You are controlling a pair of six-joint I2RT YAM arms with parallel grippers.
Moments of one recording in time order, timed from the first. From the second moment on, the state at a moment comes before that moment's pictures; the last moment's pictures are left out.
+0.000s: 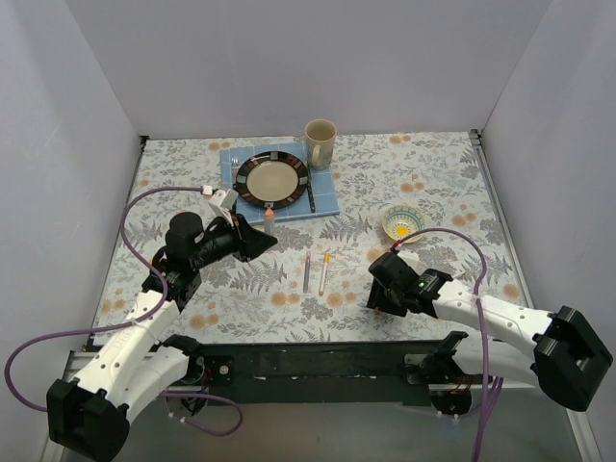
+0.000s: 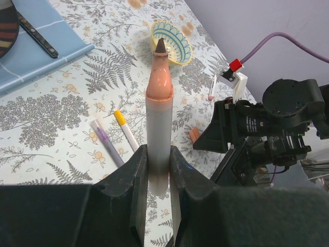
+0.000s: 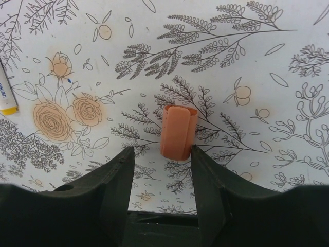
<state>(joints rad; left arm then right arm) -0.36 0.84 0.63 -0.02 0.57 -0.46 0.85 1.07 0.53 -0.60 0.21 1.01</state>
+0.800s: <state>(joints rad) -0.36 0.83 0.63 -0.04 0.54 -0.44 0.90 1.26 0.78 -0.40 0.16 0.53</state>
